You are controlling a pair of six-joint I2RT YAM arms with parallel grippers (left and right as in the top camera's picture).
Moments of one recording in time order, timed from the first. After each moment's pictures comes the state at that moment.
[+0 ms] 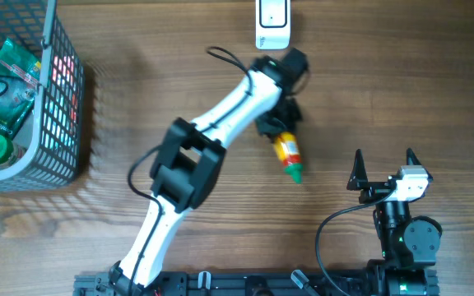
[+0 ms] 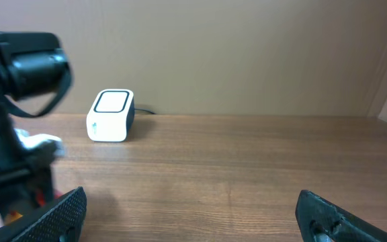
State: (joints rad) left arm -0.64 2.39 2.04 -1.19 0.25 -0.91; right arm -0.02 0.01 0.01 0.00 -0.03 -0.01
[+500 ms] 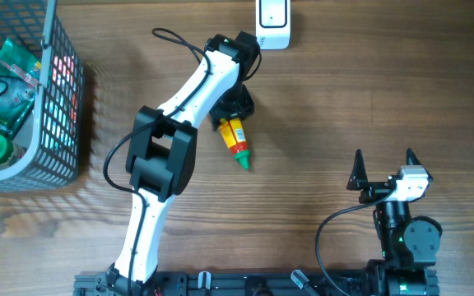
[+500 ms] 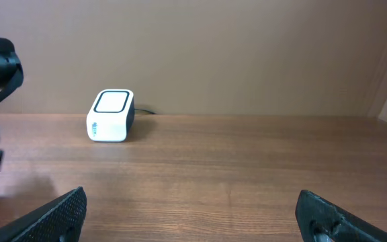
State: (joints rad) left arm -0.48 2.38 2.03 -1.34 0.00 -0.84; right arm -0.02 0.01 0.01 0.00 -0.03 -0.01
